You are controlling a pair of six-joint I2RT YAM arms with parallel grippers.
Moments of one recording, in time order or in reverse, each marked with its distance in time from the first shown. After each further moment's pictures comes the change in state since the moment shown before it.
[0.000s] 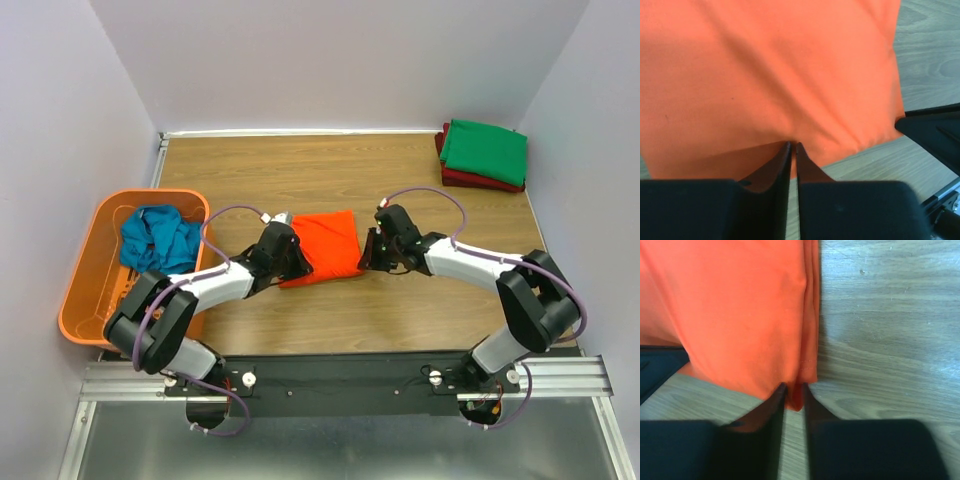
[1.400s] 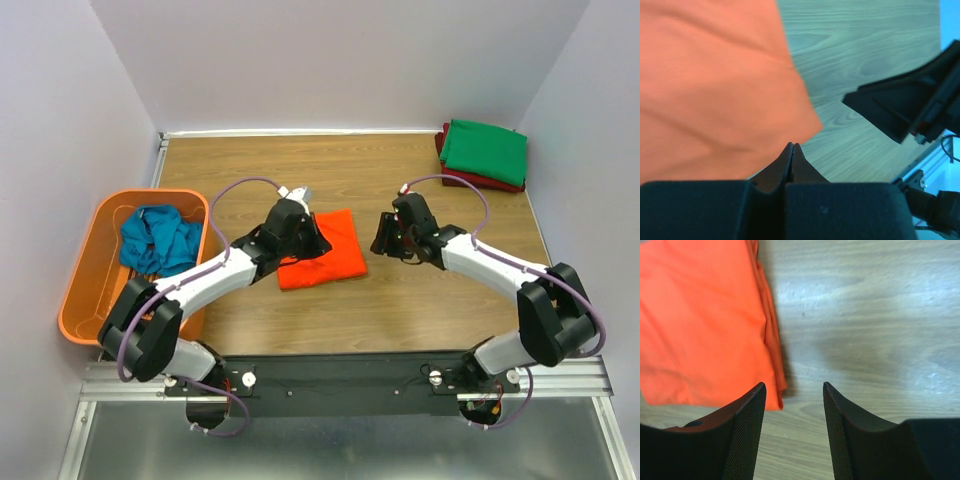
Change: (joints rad) left arm -0.045 -0.056 0.202 -0.113 0.055 0.076; right arm -0.082 -0.100 0.022 -0.081 0.114 -0.061
